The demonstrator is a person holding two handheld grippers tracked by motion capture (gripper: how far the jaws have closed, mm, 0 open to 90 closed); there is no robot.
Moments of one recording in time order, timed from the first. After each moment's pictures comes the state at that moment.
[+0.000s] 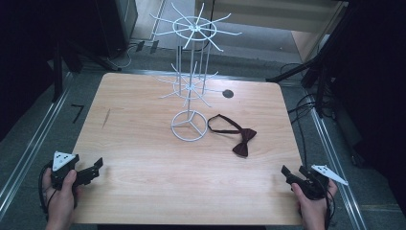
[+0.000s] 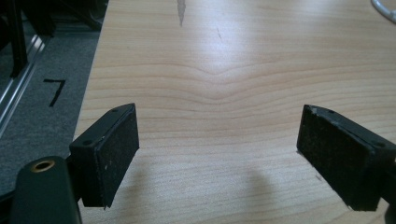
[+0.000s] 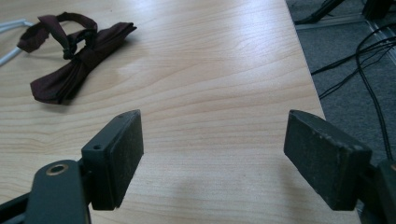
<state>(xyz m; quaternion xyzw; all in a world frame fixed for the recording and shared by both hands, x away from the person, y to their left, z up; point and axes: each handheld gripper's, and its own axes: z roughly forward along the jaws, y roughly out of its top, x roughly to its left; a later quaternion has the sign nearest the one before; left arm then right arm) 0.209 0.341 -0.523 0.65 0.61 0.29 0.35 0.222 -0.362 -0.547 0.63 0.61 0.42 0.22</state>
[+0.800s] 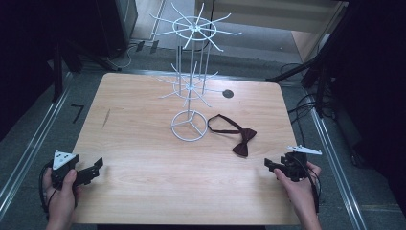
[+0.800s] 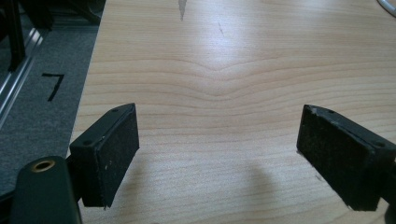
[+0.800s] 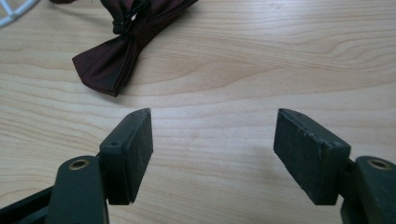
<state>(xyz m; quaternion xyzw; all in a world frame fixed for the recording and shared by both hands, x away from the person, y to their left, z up) 0.209 0.344 -0.523 0.65 0.62 0.28 0.35 0.269 -0.304 -0.510 0.61 0.71 0.32 0.14</state>
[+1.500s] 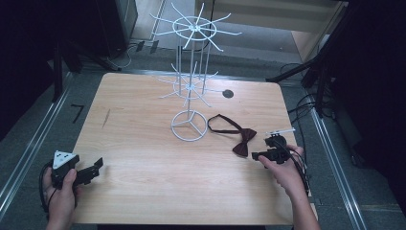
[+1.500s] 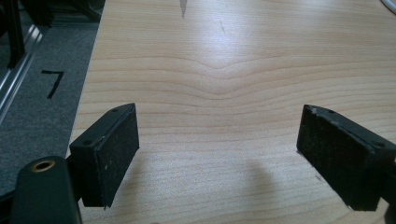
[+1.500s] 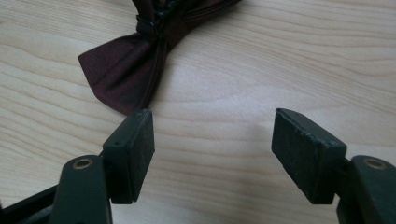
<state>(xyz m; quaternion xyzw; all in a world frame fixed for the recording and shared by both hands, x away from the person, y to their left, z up) 0.210 0.343 -0.524 0.65 0.62 0.27 0.35 0.322 -0.260 -0.503 0.59 0.77 0.22 0.09</state>
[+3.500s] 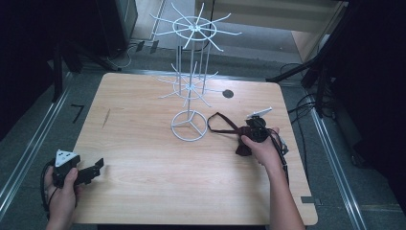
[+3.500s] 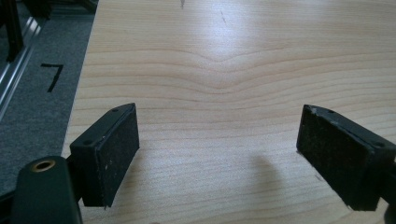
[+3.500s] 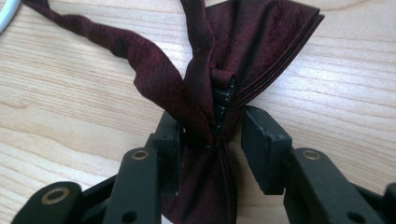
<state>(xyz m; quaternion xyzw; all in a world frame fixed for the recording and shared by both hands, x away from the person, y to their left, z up) 0.214 0.342 -0.525 0.65 0.62 0.27 0.34 0.391 -0.213 -0.507 0.62 0.76 0.18 0.02</state>
